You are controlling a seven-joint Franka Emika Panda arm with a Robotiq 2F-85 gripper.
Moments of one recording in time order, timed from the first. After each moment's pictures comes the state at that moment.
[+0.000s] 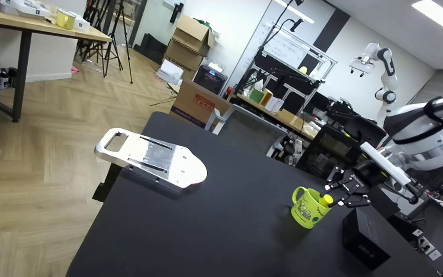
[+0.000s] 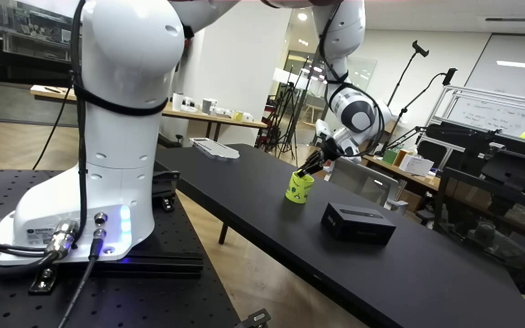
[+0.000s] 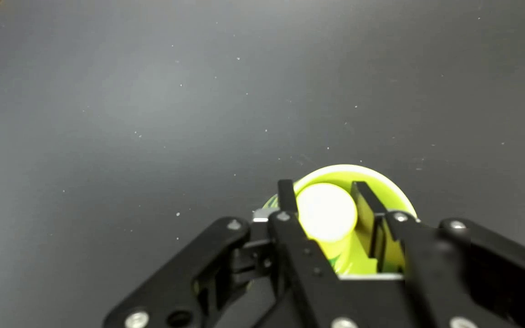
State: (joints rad) arm 0.01 0.68 0.05 -1.64 0.49 1.99 0.46
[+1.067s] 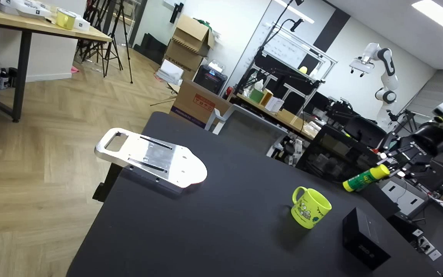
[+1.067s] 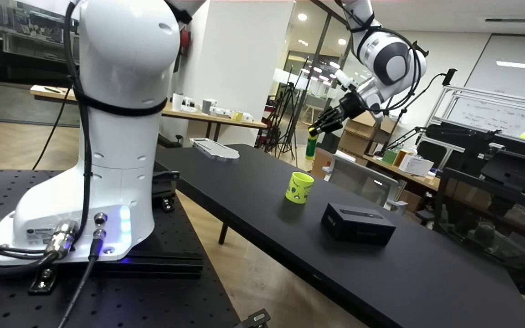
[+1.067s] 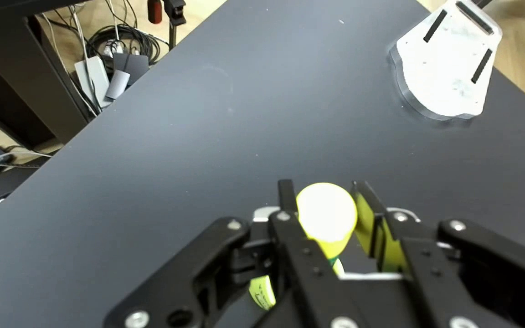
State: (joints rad) arm -0.05 0.42 0.01 -1.64 0.49 1.60 0.31
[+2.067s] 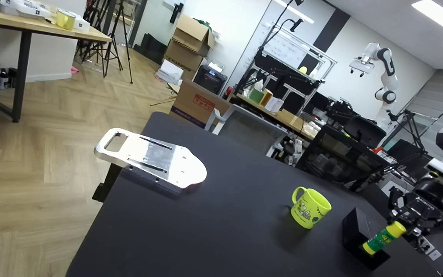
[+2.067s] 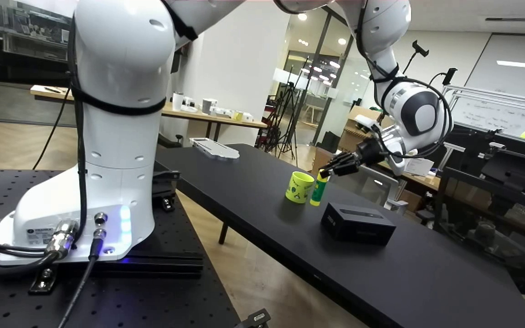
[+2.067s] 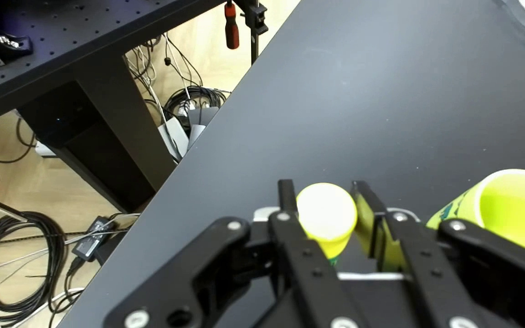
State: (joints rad) arm -0.12 0.71 -0.11 -1.47 0.41 1.44 0.36
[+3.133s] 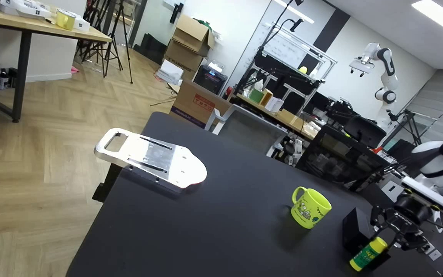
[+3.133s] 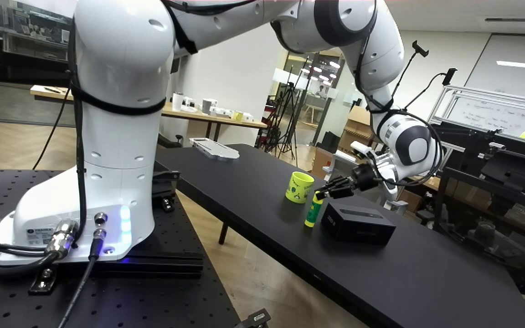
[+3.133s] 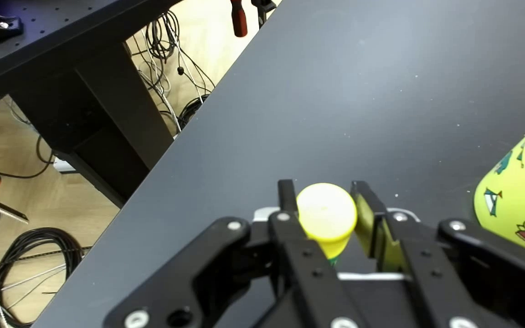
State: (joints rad) arm -0.13 0.93 -0.12 -1.29 0.41 1.40 0.41
